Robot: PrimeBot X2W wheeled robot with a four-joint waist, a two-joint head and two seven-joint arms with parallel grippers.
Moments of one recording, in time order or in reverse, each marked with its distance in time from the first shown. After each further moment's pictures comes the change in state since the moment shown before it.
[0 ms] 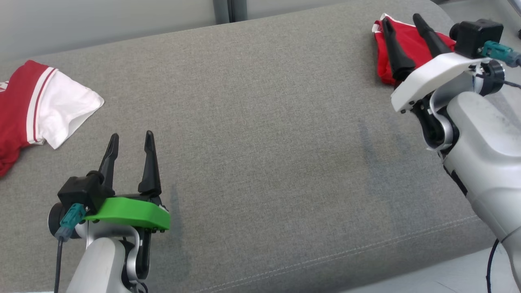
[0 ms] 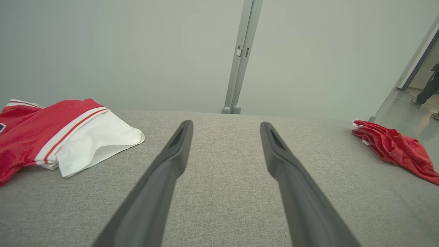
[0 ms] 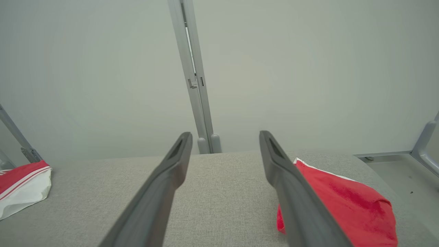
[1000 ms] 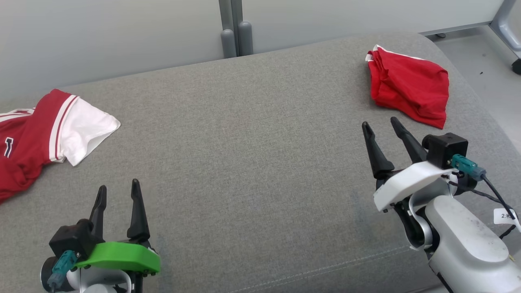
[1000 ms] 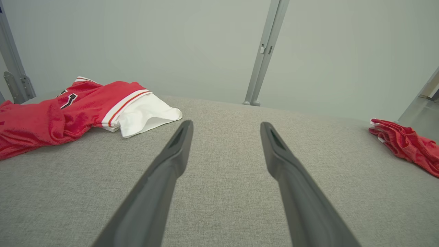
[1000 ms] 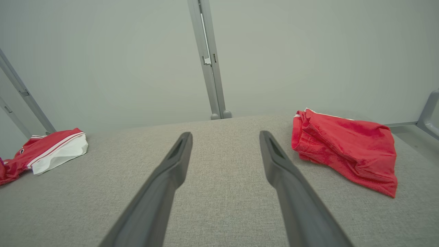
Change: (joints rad) left arm 0.204 -0.022 0.095 -0.028 0.005 0.009 -0.004; right arm 0.511 0.050 -0.153 -0.343 -0.187 -0.076 0.000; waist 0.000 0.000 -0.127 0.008
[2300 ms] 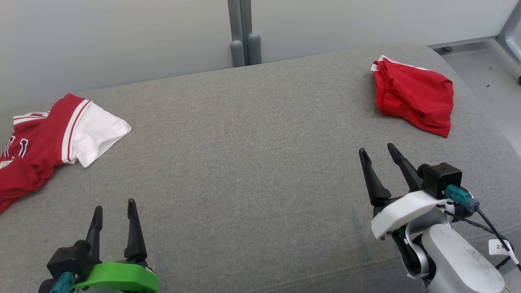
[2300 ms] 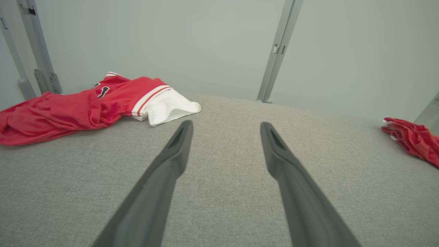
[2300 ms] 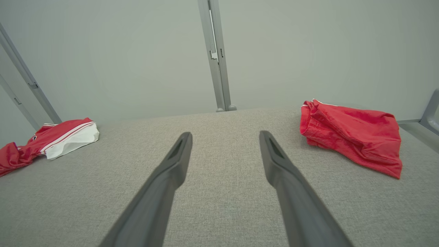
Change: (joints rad) left arm 0.100 -0.016 0.039 -0.048 0.032 0.003 0.000; right arm 0.148 0.045 -0.062 -0.073 -0.106 -0.008 0.000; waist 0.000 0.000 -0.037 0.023
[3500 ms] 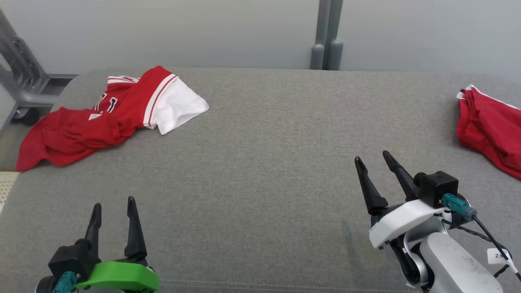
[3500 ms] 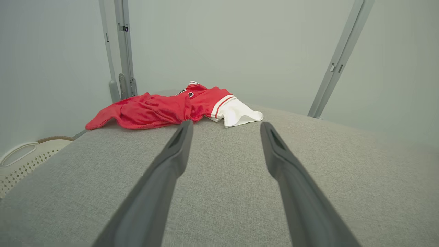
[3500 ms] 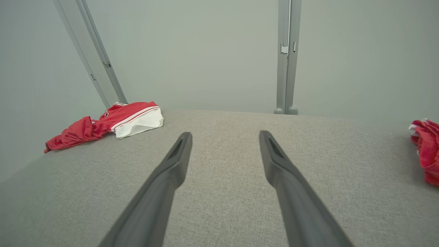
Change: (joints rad) left arm 0.001 -0.002 0.004 -0.018 0.038 0.004 0.000; right arm 0.037 0.012 -0.008 -0.019 -0.028 0.025 0.000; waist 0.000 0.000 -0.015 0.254
